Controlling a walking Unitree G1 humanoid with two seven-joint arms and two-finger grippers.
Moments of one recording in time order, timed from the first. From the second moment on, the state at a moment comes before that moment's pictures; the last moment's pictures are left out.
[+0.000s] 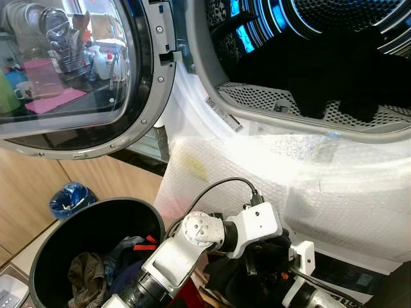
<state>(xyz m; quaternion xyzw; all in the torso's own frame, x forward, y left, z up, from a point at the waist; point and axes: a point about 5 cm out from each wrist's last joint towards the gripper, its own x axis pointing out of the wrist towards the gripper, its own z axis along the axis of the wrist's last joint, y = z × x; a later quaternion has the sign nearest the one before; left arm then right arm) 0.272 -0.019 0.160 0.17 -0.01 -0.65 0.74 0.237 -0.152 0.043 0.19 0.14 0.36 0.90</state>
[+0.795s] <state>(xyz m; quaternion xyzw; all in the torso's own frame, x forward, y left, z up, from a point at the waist) 0.261 -0.018 0.154 0.10 0.03 -0.65 0.76 0.225 -0.159 0.037 0.19 0.15 0.38 0.89</state>
